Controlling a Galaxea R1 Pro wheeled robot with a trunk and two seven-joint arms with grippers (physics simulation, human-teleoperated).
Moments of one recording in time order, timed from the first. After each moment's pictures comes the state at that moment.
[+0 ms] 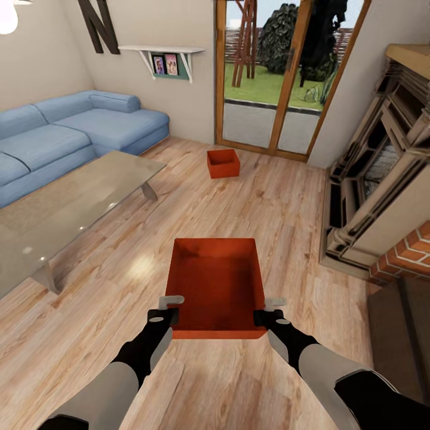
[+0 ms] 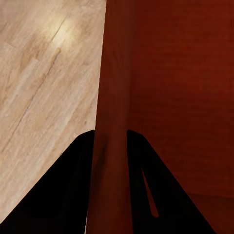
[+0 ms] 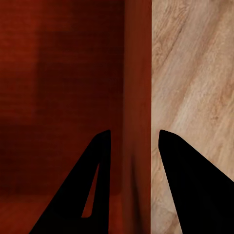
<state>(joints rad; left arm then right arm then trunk) -0.71 -0.13 -0.13 -0.52 0.10 0.21 0.32 -0.86 0.07 0.29 -0.14 -0.26 -0.02 -0.10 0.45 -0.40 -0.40</state>
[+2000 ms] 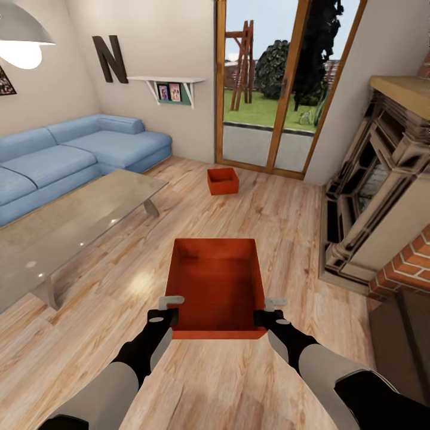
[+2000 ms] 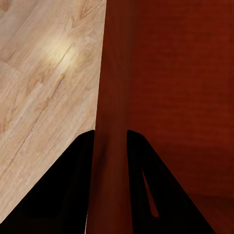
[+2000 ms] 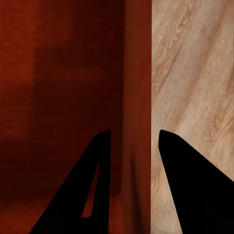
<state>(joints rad) -0.71 -0.13 -0.12 -0.52 0.10 0.21 0.32 -0.86 0.07 0.29 -0.14 -0.26 -0.02 -0.10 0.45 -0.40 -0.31</state>
